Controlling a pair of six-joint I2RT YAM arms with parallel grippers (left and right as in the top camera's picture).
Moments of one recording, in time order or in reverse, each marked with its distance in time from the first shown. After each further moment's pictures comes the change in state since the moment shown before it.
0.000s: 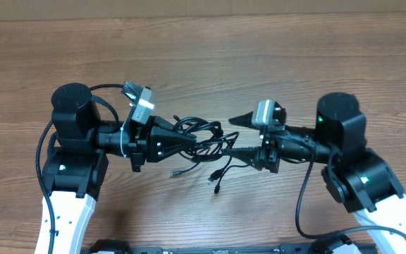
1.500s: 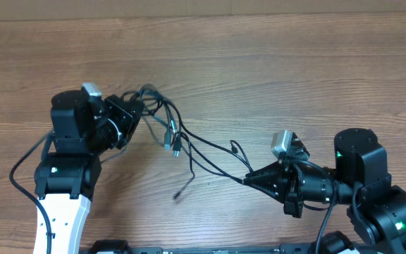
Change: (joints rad) left arm 0.076 -0.012 0.002 -0.315 -1.103 -0.828; right arm -0.005 -0.229 0.000 -0.467 0.055 0.216
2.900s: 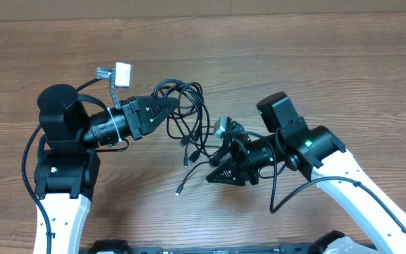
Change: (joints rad) left arm 0.003 0.001 -0.001 0.306 0.647 0.336; right arm 0.131 0.525 0.000 0.143 -0.171 -0.222
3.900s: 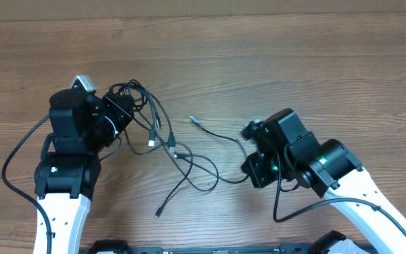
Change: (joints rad) left arm 0.000 0.000 0.000 -0.293 -0.808 -0.148; right arm 0.031 -0.127 0.000 -0.255 0.751 0.557
